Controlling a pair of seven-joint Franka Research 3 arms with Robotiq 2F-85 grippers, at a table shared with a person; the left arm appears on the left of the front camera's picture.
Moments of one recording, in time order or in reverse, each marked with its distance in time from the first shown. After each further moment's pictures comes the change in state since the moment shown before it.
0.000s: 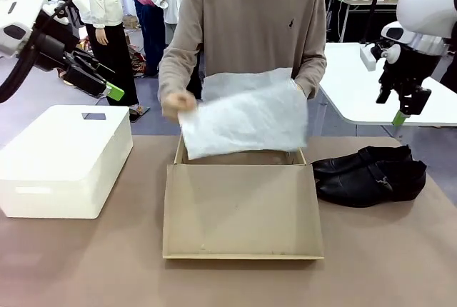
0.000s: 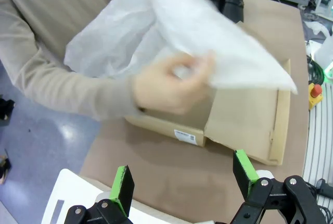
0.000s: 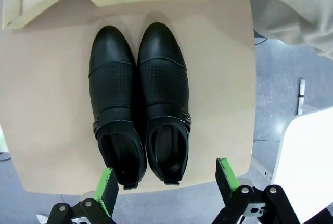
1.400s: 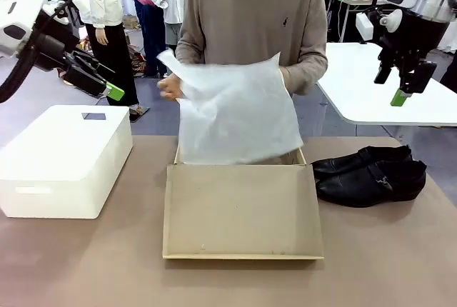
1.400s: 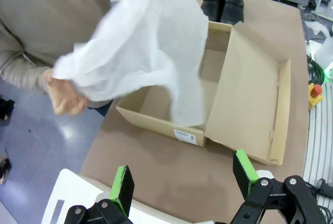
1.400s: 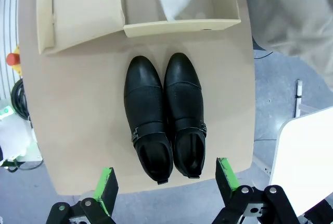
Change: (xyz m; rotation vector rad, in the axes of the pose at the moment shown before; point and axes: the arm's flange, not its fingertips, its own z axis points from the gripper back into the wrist) left arm 0.000 0.000 0.000 0.000 0.000 0.000; right arm 0.059 0.051 0.082 -0.015 -0.011 -0.039
